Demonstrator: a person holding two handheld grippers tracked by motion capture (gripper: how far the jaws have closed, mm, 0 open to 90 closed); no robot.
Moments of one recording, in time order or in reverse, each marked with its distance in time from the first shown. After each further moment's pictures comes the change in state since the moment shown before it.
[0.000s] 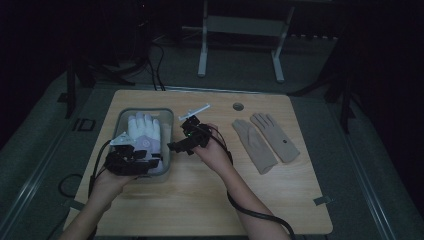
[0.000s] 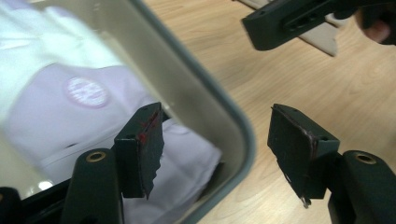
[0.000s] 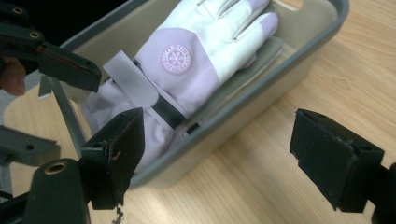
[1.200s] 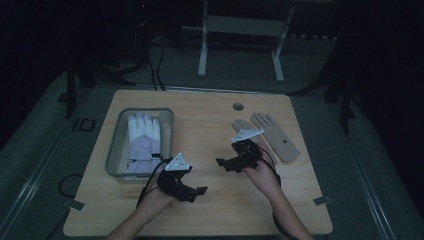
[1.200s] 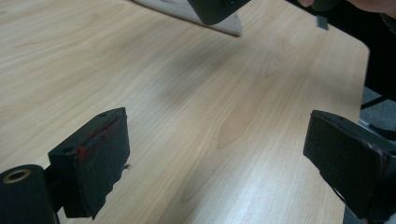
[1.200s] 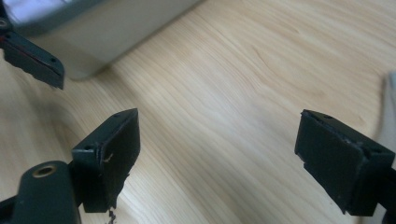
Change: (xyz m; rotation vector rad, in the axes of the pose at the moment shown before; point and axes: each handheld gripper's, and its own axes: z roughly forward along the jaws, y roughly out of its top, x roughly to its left) left arm -0.089 -0.018 0.092 -0.019 -0.223 0.204; right arm -0.050 -0.117 -0.078 -0.031 -0.165 0.011
